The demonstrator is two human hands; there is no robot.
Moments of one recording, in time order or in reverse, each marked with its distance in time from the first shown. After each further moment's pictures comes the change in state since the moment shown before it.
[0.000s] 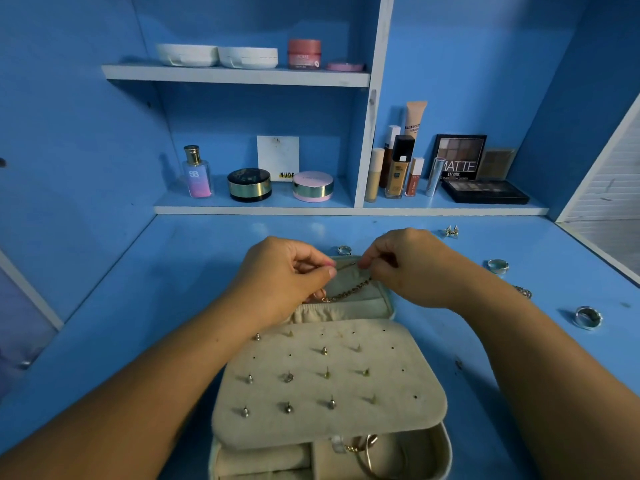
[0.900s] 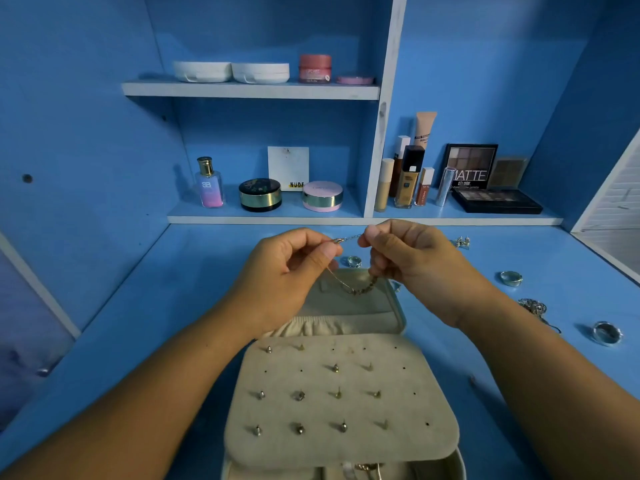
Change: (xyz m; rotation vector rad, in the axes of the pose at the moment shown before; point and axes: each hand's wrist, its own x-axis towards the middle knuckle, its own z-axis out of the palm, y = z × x) left_hand 0.002 0.003 -0.010 -0.197 0.052 0.208; right_hand 0.002 -0.020 0.005 0.959 0.089 0.046
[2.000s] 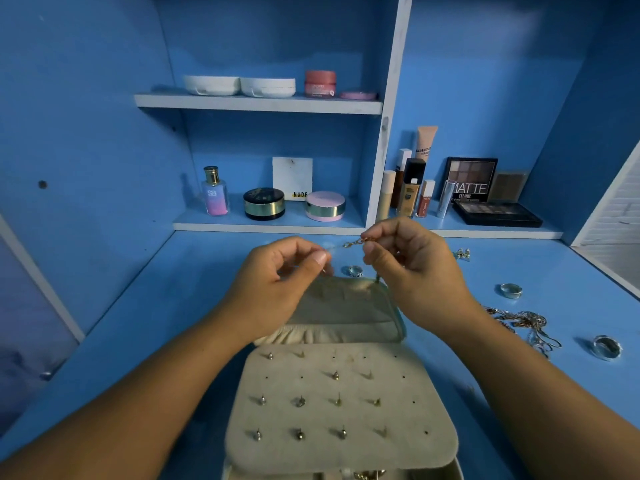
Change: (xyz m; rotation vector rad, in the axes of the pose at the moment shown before) left_hand -0.001 -0.007 -0.010 0.076 0.015 0.055; right_hand -0.001 0.009 0.008 -0.161 0.168 -0.318
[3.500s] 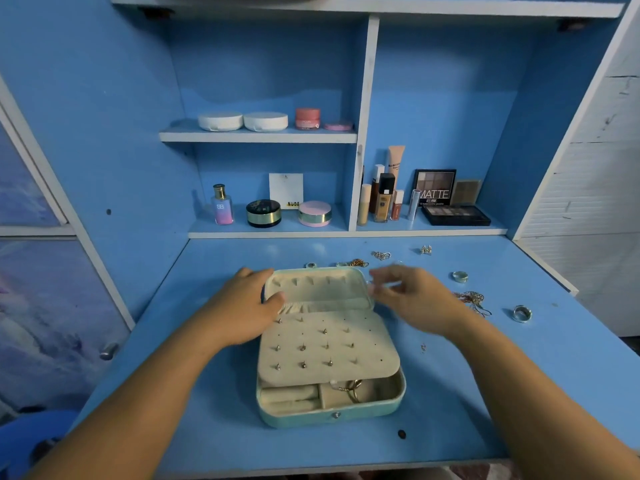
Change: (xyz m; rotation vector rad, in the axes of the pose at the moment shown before) left_hand -0.037 0.026 -0.043 0.713 -0.267 -0.396; right_hand -0.041 -0.022 -0.043 -0.413 -0.278 0.395
